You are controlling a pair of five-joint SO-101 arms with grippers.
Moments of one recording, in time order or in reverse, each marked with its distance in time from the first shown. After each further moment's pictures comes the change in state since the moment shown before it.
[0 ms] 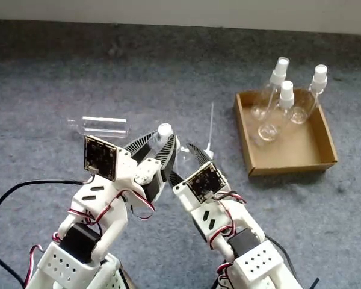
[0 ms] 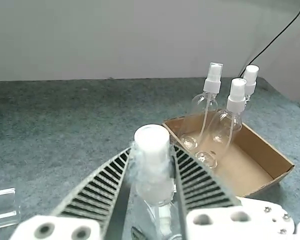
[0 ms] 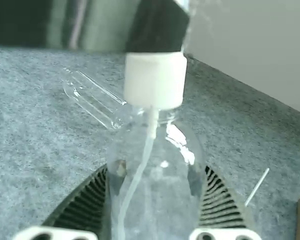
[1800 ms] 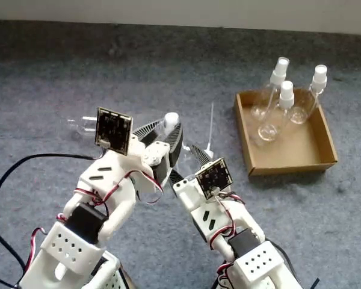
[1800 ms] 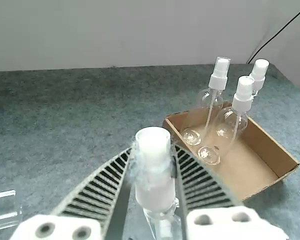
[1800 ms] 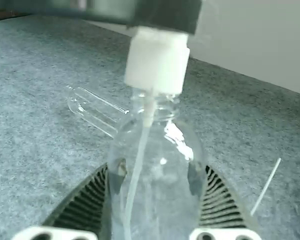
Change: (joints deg) left arm -0.4 13.0 -12.9 1.1 0.0; right arm -0.1 -0.2 0.0 0.0 -8.2
